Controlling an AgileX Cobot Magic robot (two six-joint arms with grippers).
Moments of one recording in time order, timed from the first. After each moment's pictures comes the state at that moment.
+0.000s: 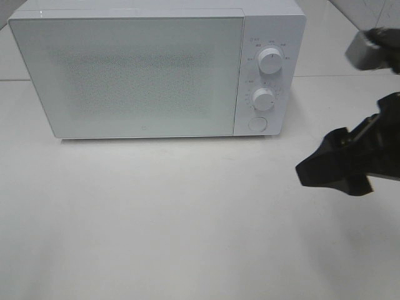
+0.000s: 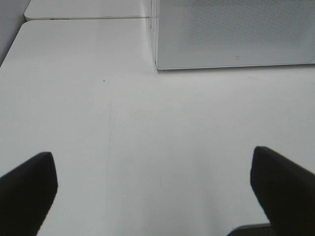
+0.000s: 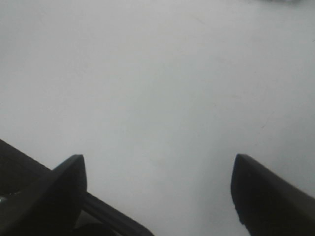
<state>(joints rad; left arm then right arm) -0.01 0.00 -0.52 -0.09 1.08 0.06 0.45 0.98 -0.64 0.21 0.61 -0.04</state>
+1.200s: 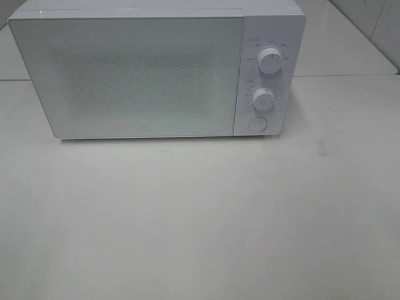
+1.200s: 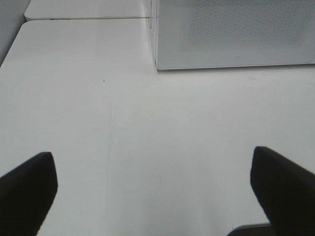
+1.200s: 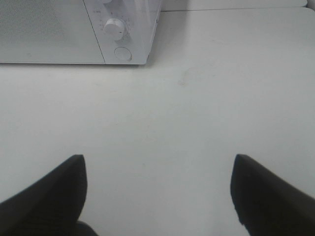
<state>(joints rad) -0.01 0.00 -0.52 -0.09 1.08 0.06 0.21 0.00 -0.51 -0.04 1.02 0.16</state>
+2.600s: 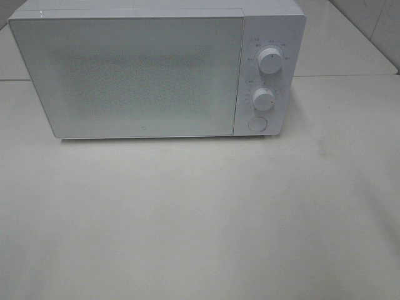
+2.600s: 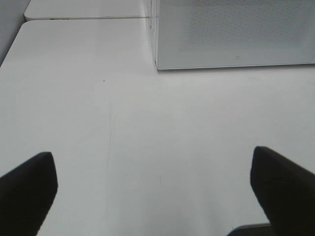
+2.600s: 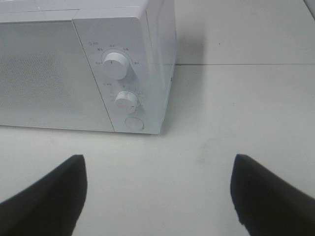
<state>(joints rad) -0.01 0.00 -0.52 -0.09 1.08 0.06 0.21 0.57 -0.53 -0.02 0.38 0.15</state>
